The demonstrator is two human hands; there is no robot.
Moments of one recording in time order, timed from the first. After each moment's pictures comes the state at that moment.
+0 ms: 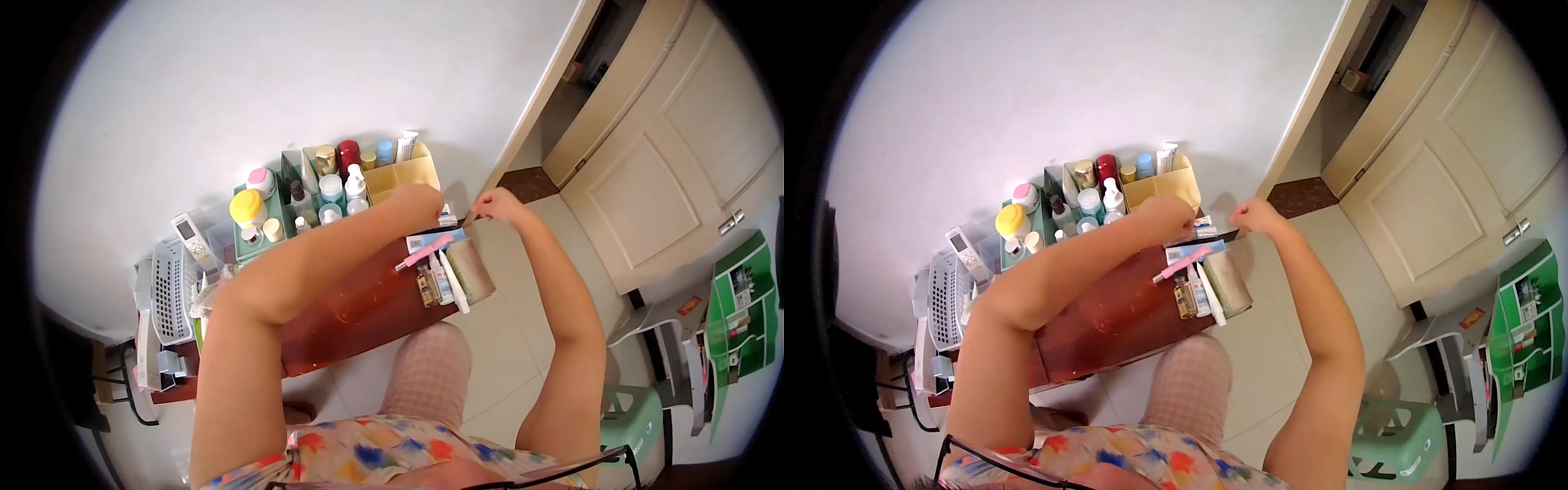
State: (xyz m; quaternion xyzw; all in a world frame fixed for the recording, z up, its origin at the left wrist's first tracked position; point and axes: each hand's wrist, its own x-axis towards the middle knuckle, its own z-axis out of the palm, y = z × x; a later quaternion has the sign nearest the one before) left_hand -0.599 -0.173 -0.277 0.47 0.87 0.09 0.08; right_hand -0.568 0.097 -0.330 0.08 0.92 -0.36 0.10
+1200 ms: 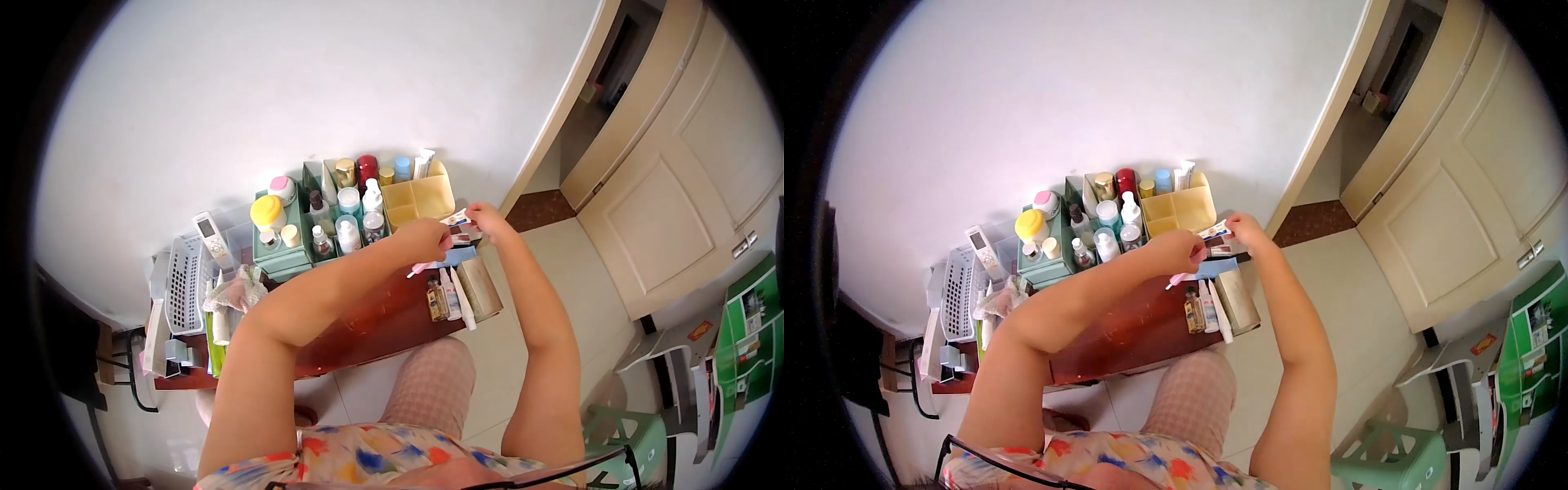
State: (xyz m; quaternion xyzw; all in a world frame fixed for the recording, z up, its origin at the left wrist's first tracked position) left_hand -0.587 -0.185 -0.304 0.40 0.86 0.25 0.20; right_hand -0.615 0.063 -0.384 0.16 0.81 -0.56 0.06
